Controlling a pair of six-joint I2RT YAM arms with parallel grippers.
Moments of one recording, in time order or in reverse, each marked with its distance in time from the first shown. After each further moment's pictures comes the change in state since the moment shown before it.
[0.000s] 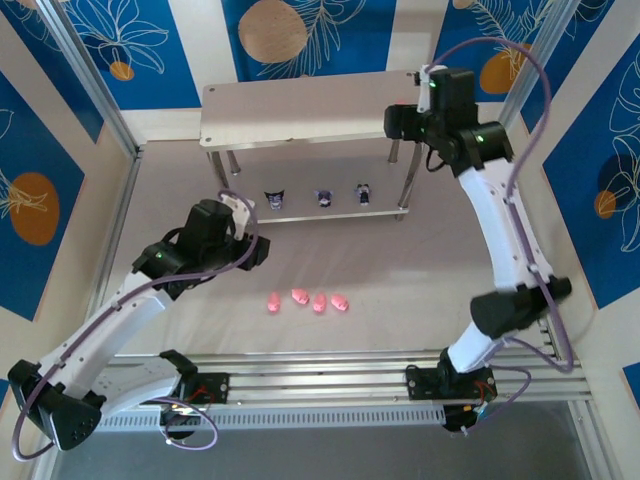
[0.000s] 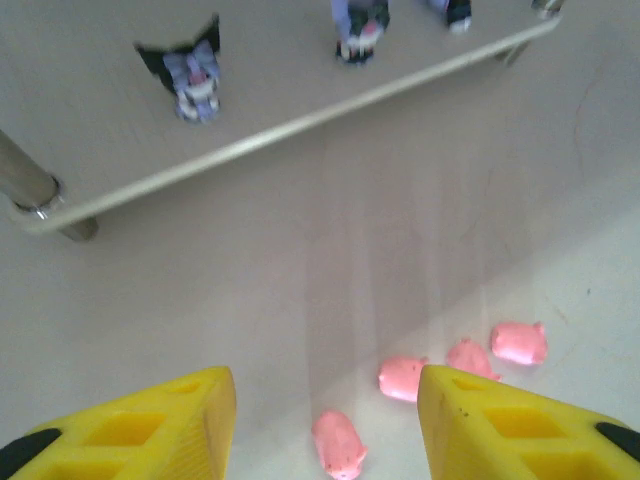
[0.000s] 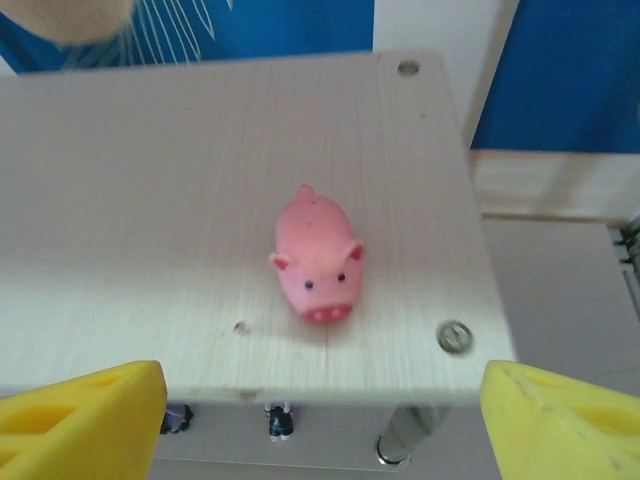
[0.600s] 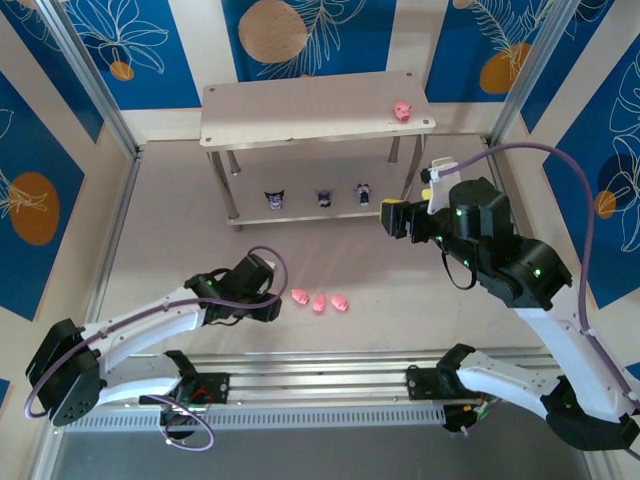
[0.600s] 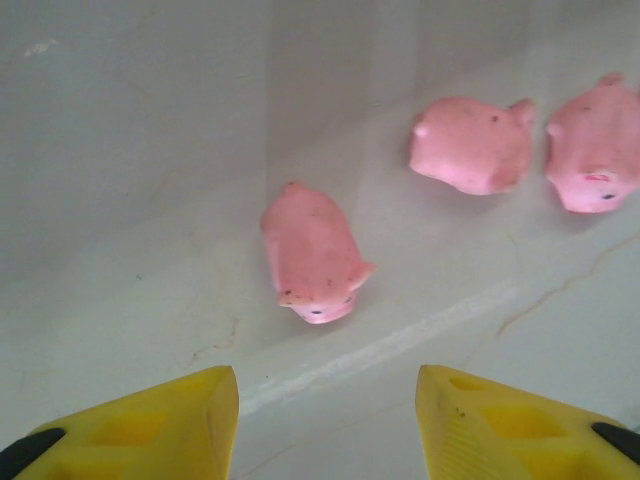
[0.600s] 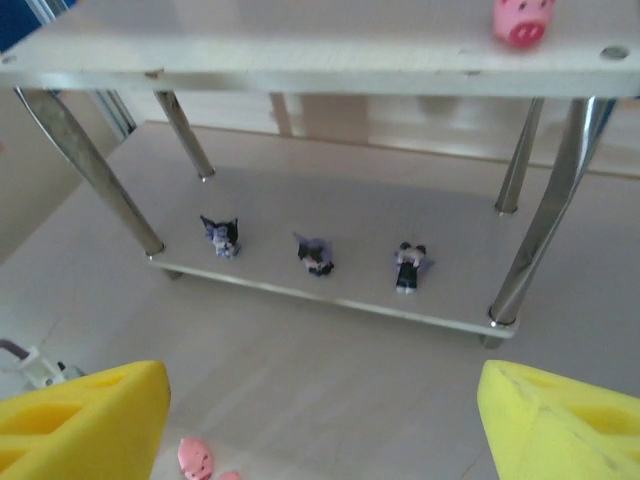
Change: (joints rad) left arm -0.226 0.105 -0.348 0.089 -0.066 -0.284; right arm 0.404 -0.607 -0.556 -0.013 0.121 0.126
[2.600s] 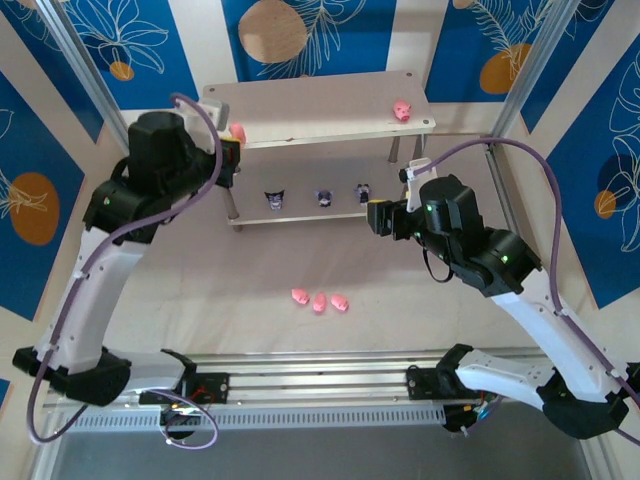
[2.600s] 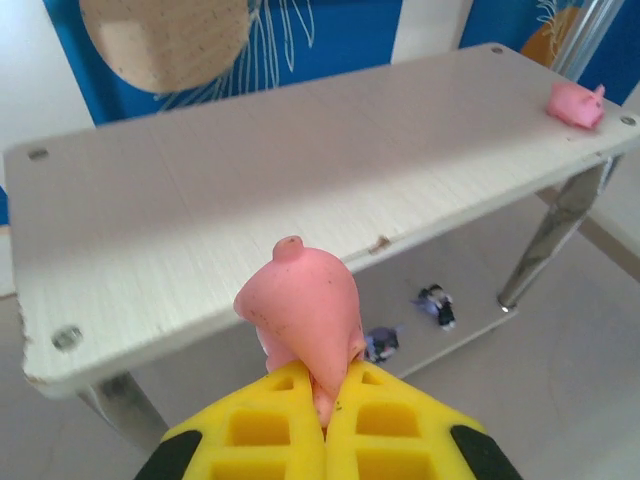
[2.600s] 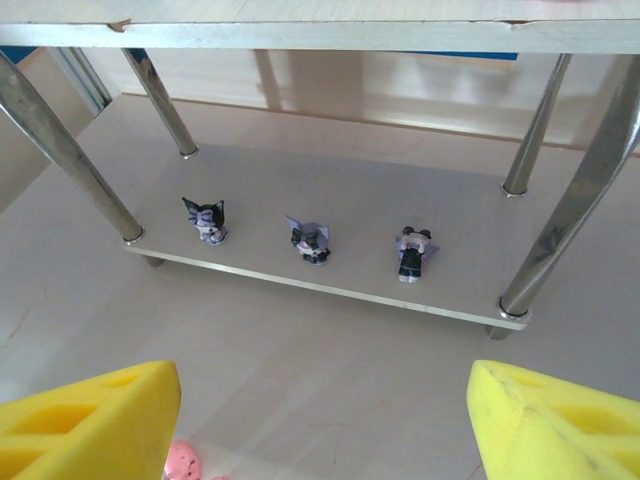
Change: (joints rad) left arm 0.378 0.179 1.167 -0.230 0.062 0.429; right arm 0.025 0.065 -0.061 0.077 0.039 0.008
